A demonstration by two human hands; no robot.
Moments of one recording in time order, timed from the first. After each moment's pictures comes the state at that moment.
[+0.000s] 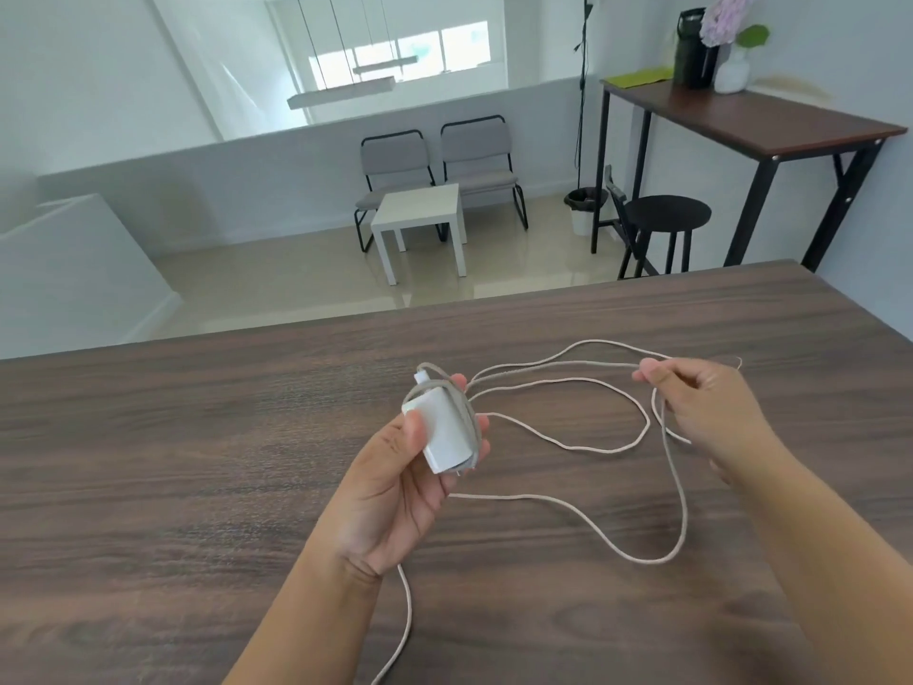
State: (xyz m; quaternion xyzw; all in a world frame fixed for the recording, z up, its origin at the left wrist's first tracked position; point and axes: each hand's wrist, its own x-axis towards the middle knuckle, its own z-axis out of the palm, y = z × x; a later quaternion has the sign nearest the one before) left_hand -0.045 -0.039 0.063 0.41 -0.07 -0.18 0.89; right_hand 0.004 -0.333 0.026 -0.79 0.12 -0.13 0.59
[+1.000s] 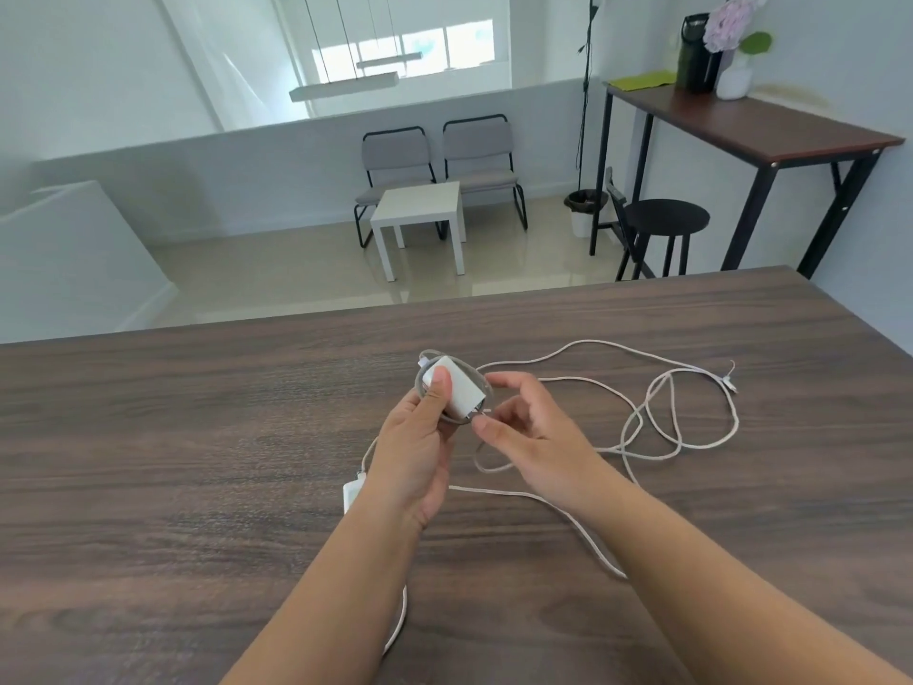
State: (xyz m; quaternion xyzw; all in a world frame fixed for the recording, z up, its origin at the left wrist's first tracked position) left_hand -0.017 -0.076 0.054 0.51 0.08 -0.03 0.85; right_hand -0.020 -0.214 0.033 -0.75 -0.11 0.05 0.65
